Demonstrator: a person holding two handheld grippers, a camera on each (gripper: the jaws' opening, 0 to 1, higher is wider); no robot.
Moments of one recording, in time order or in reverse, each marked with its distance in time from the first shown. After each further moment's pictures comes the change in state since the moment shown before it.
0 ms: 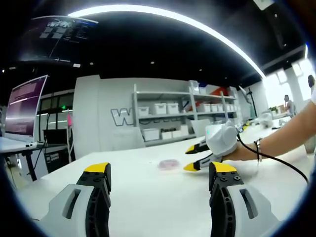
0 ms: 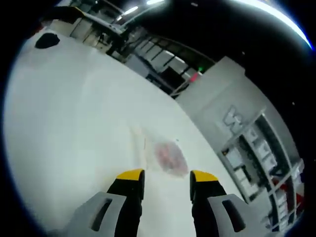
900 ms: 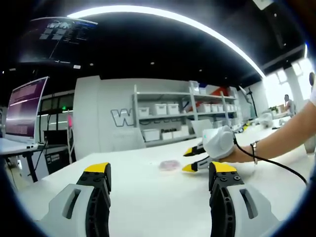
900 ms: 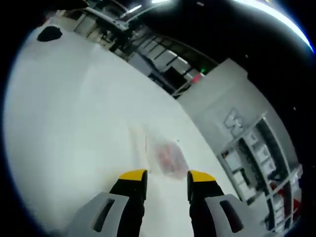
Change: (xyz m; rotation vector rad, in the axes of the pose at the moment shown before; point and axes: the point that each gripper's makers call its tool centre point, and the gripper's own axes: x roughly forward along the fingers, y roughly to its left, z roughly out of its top) left arm -0.001 0.001 0.003 0.004 -0.003 0.004; right arm 0.005 0.002 0.001 -0.041 -0.001 0.002
